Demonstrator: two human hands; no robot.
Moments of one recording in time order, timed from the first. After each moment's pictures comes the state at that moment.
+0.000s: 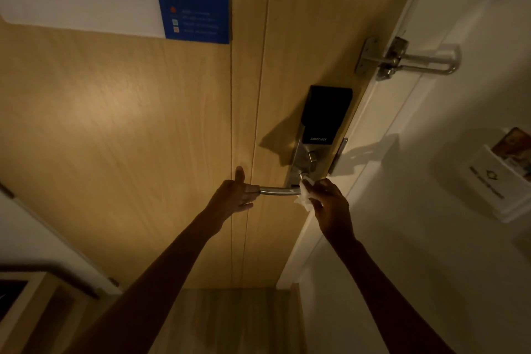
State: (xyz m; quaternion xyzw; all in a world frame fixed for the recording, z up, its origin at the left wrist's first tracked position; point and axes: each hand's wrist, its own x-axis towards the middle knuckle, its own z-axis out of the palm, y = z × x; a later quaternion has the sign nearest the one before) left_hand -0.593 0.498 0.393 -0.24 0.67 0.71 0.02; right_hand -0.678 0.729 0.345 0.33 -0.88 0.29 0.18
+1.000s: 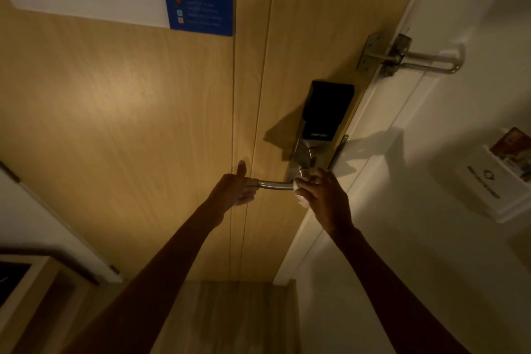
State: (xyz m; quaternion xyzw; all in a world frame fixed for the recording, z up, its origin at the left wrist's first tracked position) left_hand -0.596 0.498 0.383 -0.27 0.63 0.73 0.01; right_hand -0.691 0.720 0.356 0.37 -0.89 0.20 0.20
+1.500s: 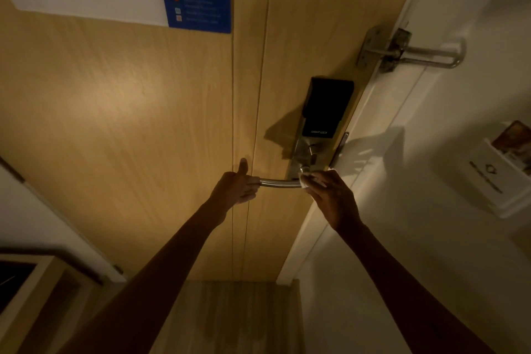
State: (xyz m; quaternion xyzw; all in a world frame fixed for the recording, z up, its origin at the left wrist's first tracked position) left_hand -0.594 0.503 0.390 -0.28 0.62 0.73 -0.01; right_hand -0.700 0.734 0.351 0.43 -0.85 0.17 0.25
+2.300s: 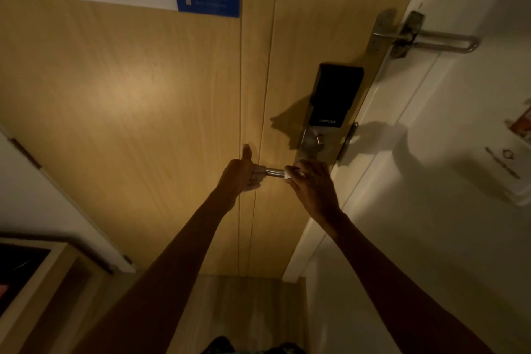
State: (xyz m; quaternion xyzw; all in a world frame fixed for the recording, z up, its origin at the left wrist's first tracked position) left_hand -0.588 0.519 0.409 -0.29 0.63 0.72 -0.02; right_hand -0.683 0.684 0.343 0.44 -0.82 0.10 0.35
